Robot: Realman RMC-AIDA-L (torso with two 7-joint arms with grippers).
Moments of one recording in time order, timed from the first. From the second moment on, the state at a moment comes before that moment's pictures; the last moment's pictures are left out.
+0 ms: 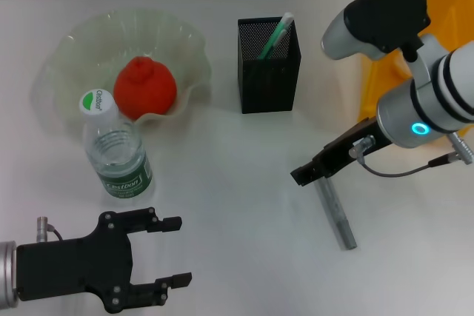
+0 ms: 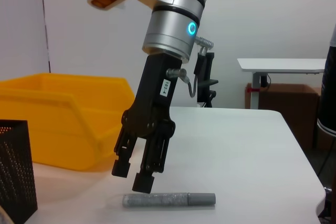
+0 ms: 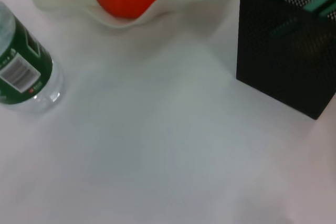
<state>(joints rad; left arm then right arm) -0.22 -2.07 0.95 0.61 1.86 1.73 -0.82 0.51 2.09 -1.66 -1.42 -2.52 -1.38 2.87</state>
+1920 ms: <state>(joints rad) -0.23 -2.07 0.95 0.60 1.87 1.72 -0.82 0.56 2.08 -1.67 -1.33 -2.51 -1.39 2.83</state>
